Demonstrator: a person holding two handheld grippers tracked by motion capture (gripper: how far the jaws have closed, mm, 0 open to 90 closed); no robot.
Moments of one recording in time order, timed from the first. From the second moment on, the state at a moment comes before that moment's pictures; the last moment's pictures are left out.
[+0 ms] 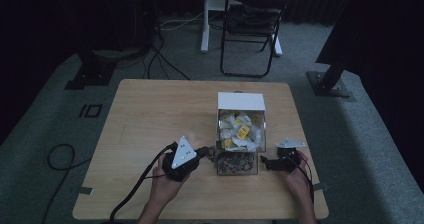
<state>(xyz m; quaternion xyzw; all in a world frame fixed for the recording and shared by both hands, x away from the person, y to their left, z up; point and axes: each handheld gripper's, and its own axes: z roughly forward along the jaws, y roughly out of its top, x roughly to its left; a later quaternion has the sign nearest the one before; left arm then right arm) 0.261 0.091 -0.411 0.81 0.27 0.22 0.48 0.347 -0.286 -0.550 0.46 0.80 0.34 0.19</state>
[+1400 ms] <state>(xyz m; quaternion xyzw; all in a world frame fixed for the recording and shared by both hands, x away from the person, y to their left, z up) 0.291 0.108 -0.407 0.79 0.30 0.26 0.47 0.347 -0.286 -0.550 0.46 0.80 0.34 0.20</state>
